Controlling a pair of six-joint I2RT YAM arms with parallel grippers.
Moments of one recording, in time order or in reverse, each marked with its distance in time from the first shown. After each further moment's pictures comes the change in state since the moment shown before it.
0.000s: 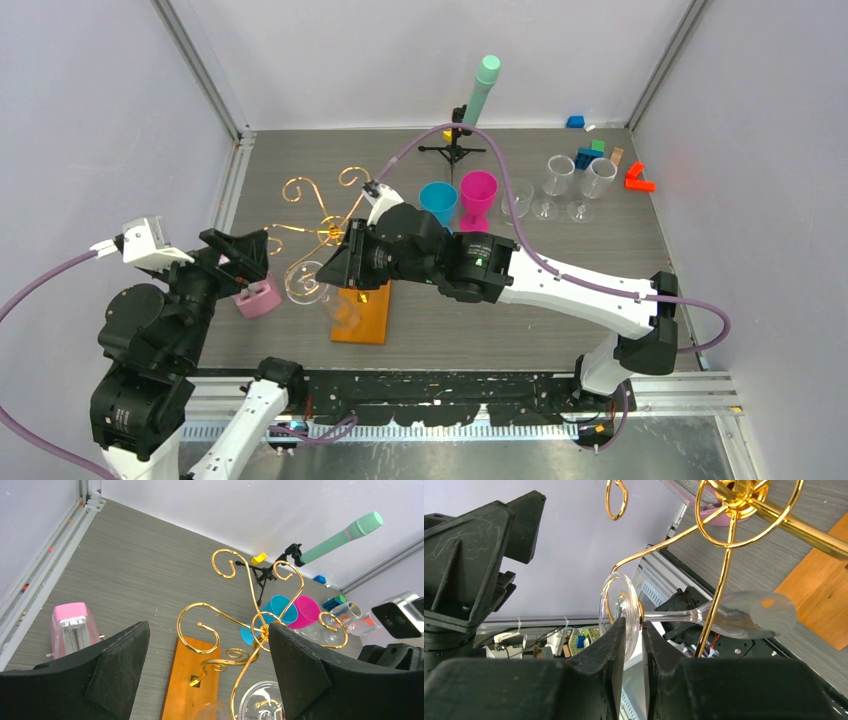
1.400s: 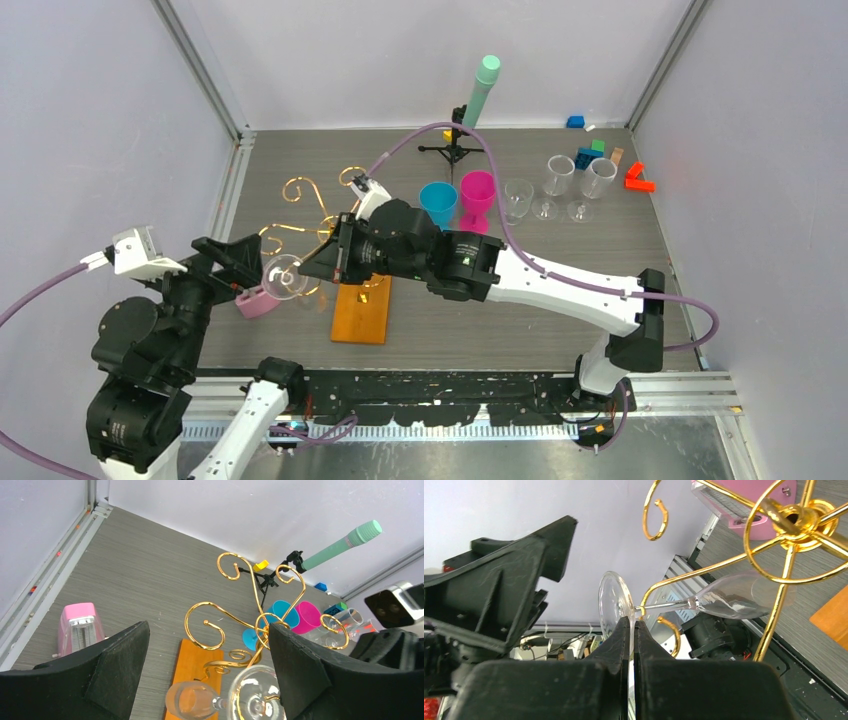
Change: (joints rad) left arm 0.000 -0.033 -0.007 -0.001 -0.026 0.004; right arm -0.002 0.034 0.029 0.120 -0.035 0.023
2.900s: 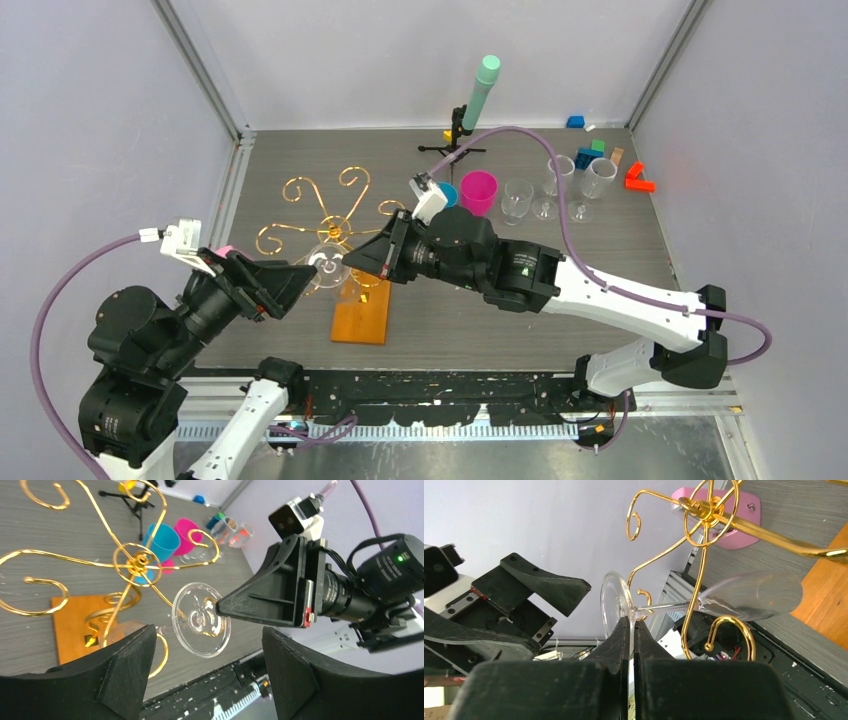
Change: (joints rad) left arm 0.000 0.055 0.072 -0.063 0.574 -0.145; right arm -0.023 -0.234 -0.225 0.010 0.124 0.056
